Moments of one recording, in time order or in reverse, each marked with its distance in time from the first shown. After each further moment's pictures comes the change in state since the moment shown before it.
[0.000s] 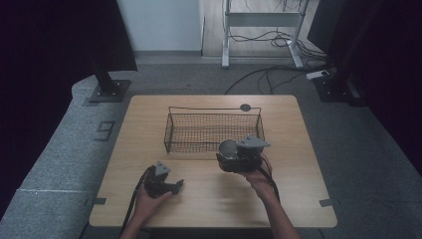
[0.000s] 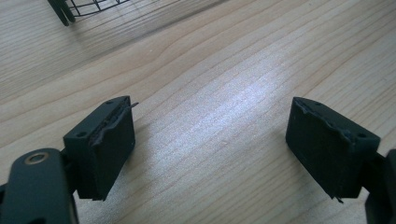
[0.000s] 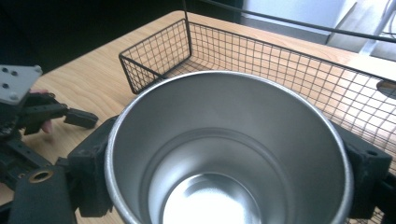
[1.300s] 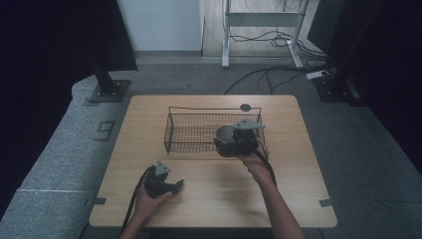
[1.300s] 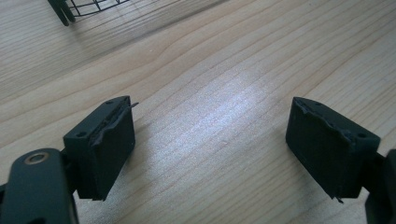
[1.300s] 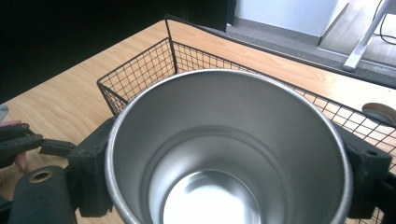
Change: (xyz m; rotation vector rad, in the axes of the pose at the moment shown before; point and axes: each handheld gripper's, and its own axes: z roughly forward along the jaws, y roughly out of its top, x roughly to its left) left arm 0.000 0.000 0.000 0.003 0.000 0.001; right arm -0.016 0.038 0.023 0.015 -0.030 -0.001
